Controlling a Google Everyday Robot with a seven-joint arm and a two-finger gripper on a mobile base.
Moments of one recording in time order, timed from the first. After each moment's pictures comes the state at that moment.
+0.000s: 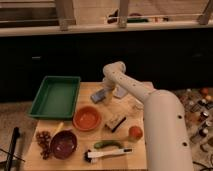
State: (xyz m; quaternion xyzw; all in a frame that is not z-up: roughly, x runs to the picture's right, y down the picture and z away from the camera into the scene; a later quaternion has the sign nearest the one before) arm 0.011 0.040 0.980 -0.25 -0.17 -0.14 0.94
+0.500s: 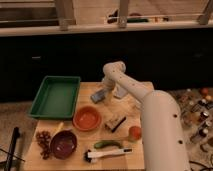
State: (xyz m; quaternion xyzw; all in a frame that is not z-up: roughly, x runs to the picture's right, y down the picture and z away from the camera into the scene) arm -0.004 0.046 0.983 -0.27 -0.19 -0.17 0.93
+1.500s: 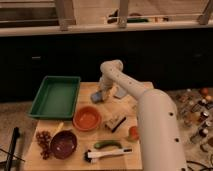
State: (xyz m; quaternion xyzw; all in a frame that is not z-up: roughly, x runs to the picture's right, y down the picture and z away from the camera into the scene) arm -0.007 0.035 0.971 -0.28 -0.19 -0.18 0.92
